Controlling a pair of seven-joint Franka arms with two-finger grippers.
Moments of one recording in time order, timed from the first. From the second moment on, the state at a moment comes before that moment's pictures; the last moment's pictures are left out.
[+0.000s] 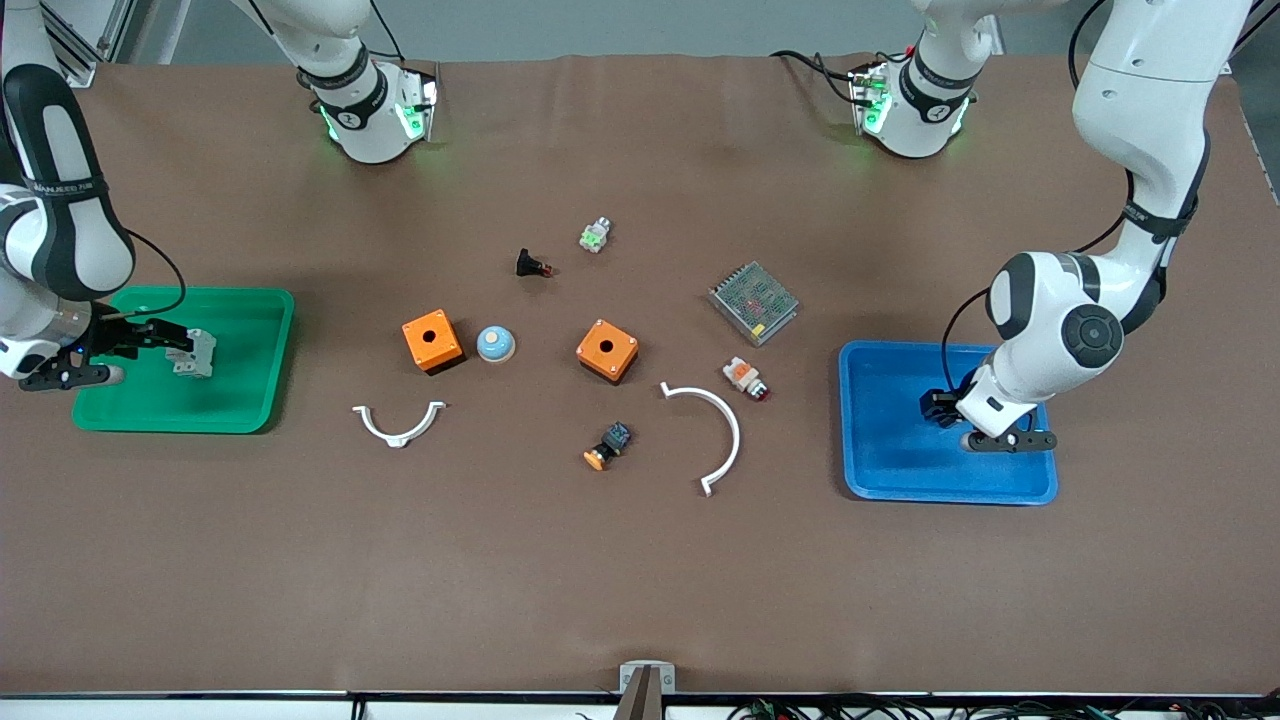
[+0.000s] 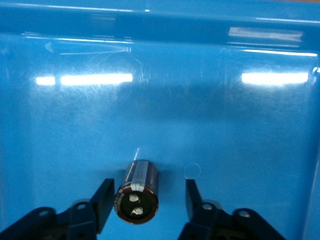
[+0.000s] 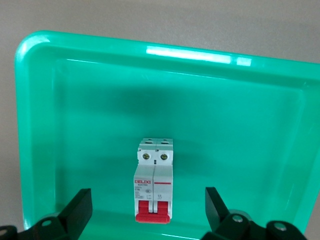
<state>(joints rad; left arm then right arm) 0.07 0.49 -0.12 -2.06 0.04 2.55 -0.08 -0.44 0.32 -0.03 -2.10 -0.02 2.31 -0.56</state>
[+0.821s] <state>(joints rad) 0.07 0.50 -0.12 -2.03 0.04 2.54 -0.08 -0.45 0.39 -0.03 -2.13 -0.02 2.38 -0.56</state>
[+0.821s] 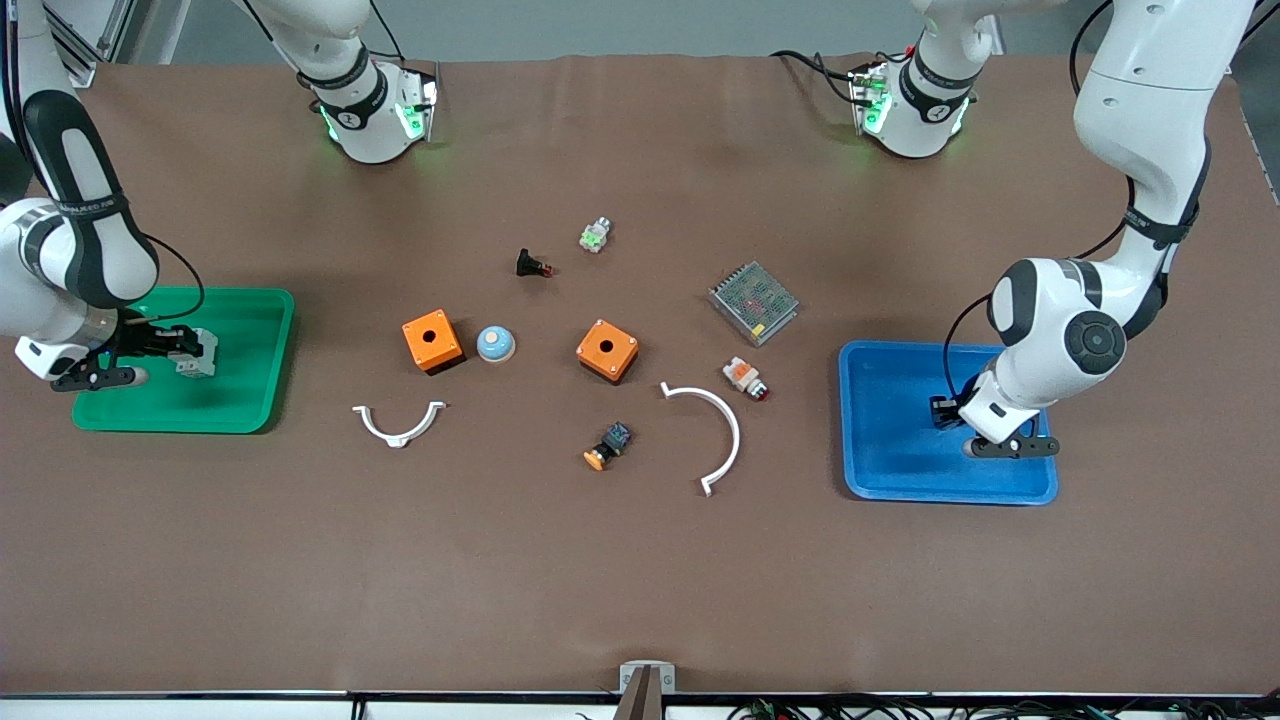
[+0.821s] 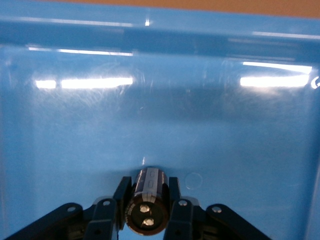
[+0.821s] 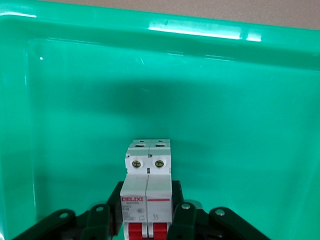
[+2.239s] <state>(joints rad) -0.40 0.51 -0.39 -1.96 0.04 2.47 -1.12 0.17 0.29 0.01 -1.88 0.13 2.01 0.21</state>
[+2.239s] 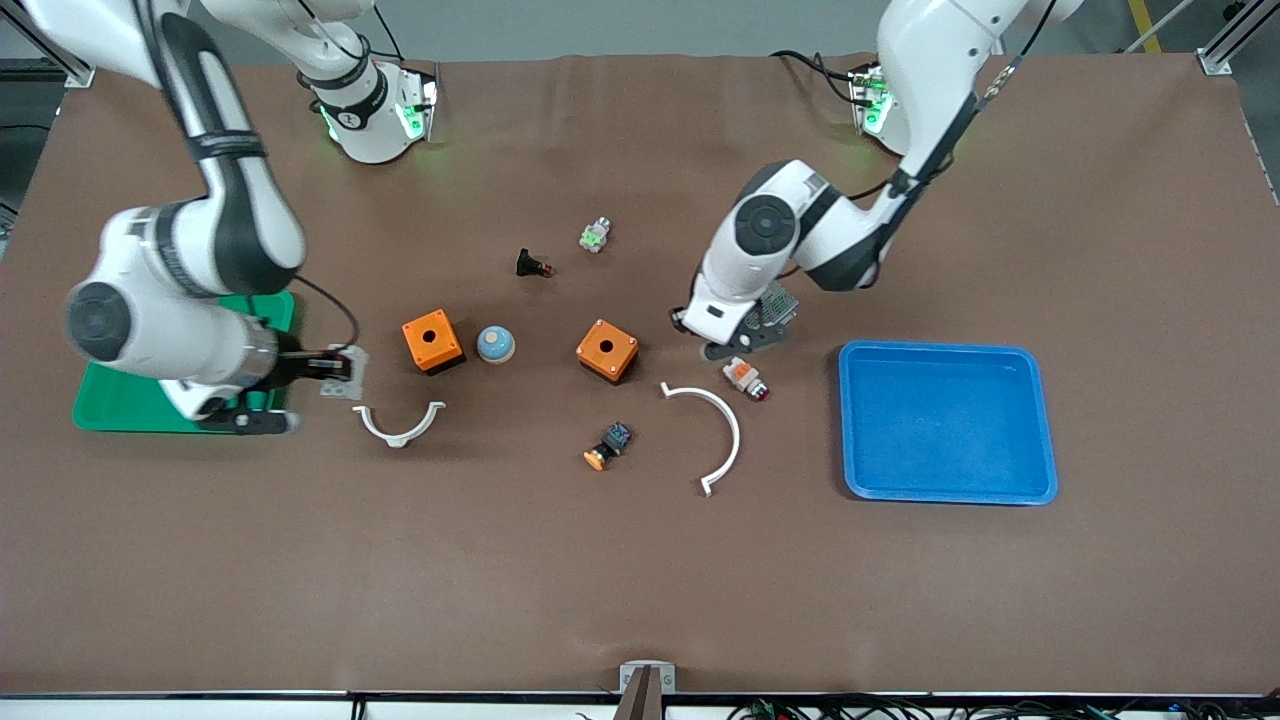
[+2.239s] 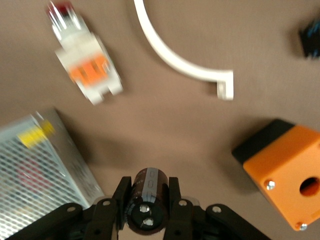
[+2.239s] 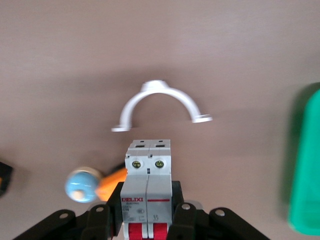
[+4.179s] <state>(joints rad) -0.08 0.35 -0.37 -1.44 0.33 1.76 -0.64 0.42 0.20 -0.04 -1.87 0.17 1.91 0.56</state>
